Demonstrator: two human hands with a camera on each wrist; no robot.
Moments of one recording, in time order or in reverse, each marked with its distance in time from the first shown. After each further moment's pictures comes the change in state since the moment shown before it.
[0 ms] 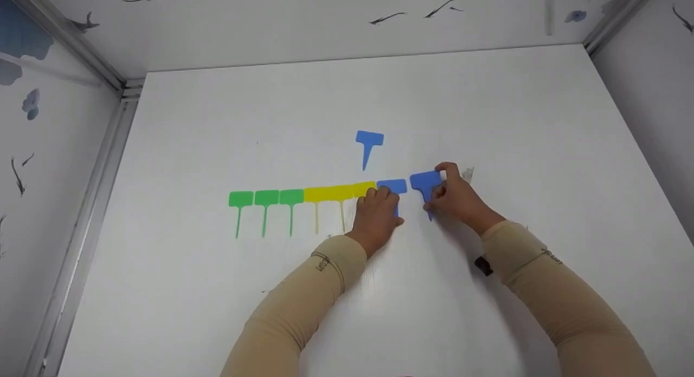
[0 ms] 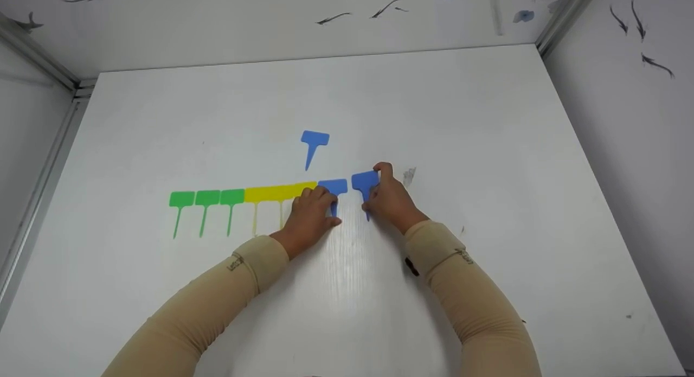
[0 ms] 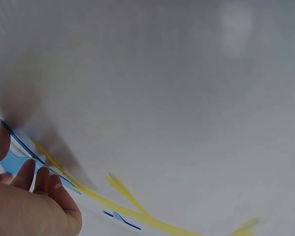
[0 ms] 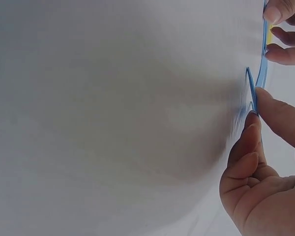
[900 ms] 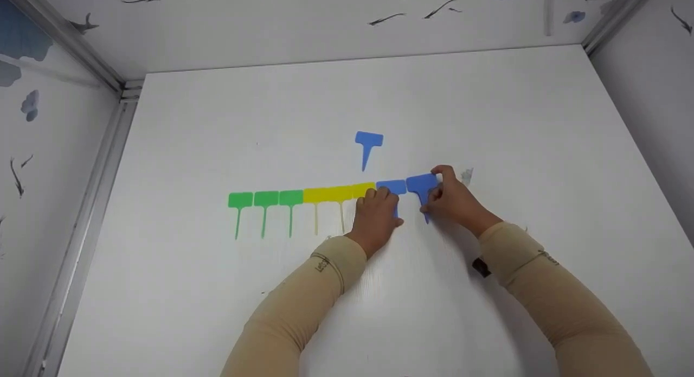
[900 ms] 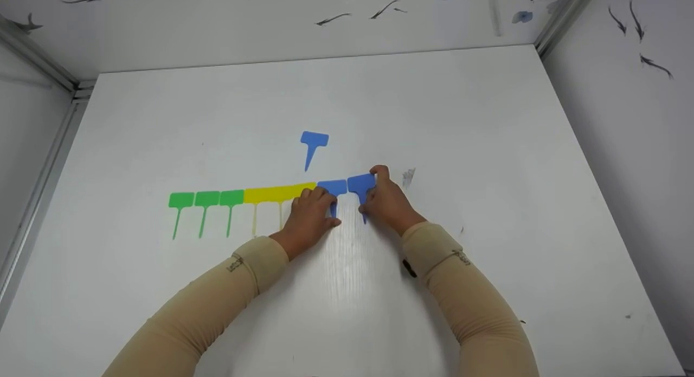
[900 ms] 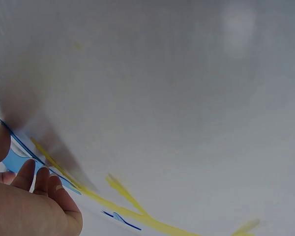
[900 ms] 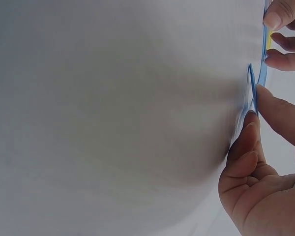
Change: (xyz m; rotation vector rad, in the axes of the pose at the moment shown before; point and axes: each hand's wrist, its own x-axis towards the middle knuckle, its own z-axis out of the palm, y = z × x) left_hand -0.001 -0.001 0.002 -0.024 0.048 0.019; right_hand 0.000 0.001 0.004 -0.016 -0.008 -0.037
